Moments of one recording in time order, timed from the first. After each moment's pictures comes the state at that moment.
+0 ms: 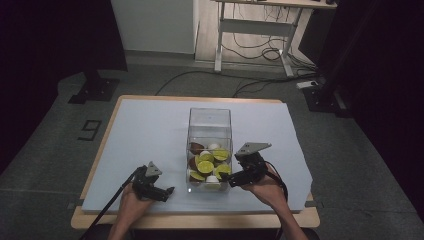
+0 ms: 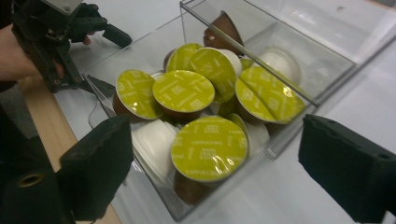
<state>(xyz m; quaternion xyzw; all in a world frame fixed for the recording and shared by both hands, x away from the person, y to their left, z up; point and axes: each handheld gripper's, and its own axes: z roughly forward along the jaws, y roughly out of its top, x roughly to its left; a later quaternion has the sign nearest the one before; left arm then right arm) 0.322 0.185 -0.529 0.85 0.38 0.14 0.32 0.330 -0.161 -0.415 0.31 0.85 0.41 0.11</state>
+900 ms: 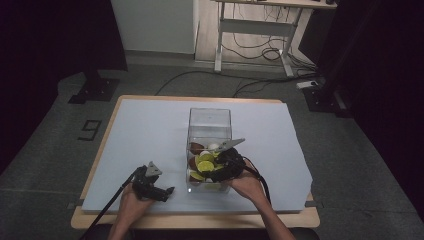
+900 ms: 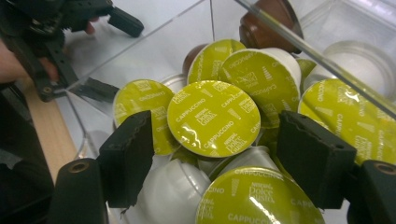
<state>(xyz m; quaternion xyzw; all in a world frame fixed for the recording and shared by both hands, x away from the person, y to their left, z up) 0.322 0.185 -0.529 0.85 0.38 0.14 0.32 0.358 -0.110 -0.443 0.30 0.87 0.38 0.06</state>
